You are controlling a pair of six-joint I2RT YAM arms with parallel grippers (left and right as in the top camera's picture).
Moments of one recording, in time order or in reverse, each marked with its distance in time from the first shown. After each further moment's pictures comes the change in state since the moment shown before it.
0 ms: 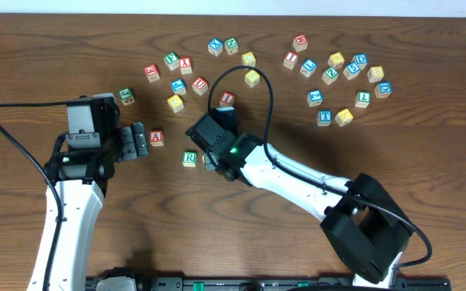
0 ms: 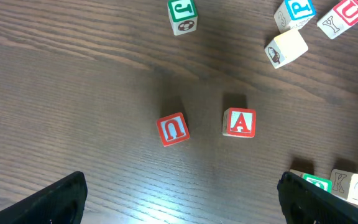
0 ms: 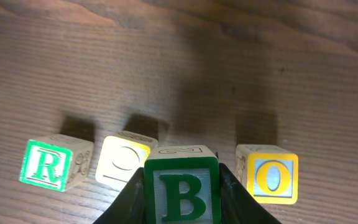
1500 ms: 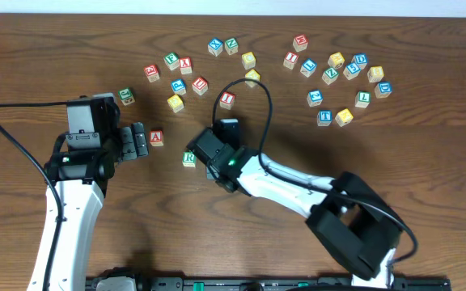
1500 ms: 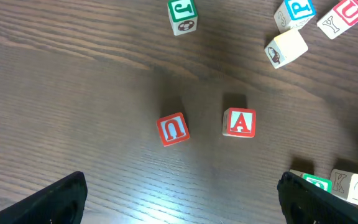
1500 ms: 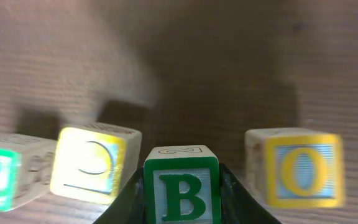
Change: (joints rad) left arm 0.000 0.000 0.000 0.000 0.000 0.000; right arm 0.027 0.052 -0.104 0.123 0.035 0.099
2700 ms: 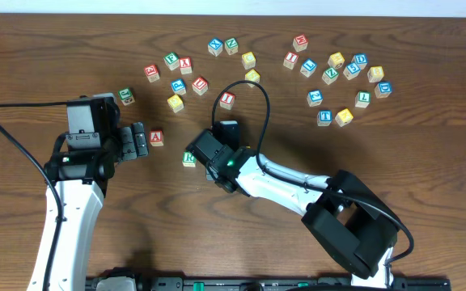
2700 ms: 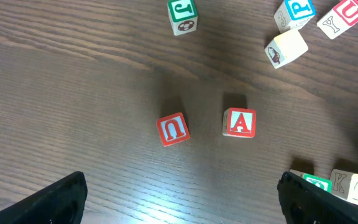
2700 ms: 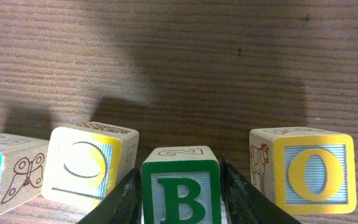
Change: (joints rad) left arm 0.000 0.000 0.000 0.000 0.000 0.000; right arm 0.002 0.005 0.000 0.002 -0.001 0.003
